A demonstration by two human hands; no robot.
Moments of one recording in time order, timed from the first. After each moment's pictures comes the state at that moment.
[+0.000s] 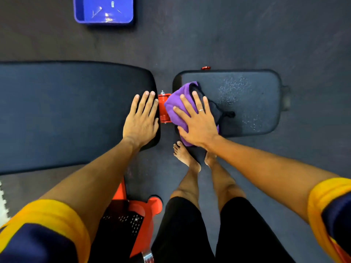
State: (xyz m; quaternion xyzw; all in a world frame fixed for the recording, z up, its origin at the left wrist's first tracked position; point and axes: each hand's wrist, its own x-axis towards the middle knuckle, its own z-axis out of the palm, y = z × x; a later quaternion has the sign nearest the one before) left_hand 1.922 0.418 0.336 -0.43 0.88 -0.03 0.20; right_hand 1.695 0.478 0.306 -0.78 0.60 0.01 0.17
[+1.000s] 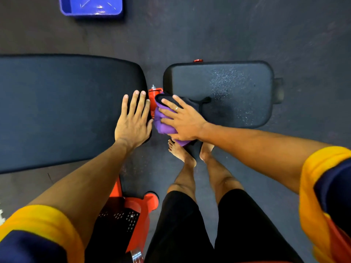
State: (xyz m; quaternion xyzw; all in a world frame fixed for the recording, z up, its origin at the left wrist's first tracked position) left_hand 1.919 0.438 0.327 -0.43 0.88 -0.03 0.22; right_hand 1.694 0.460 0.296 -0.91 0.38 0.10 0.12
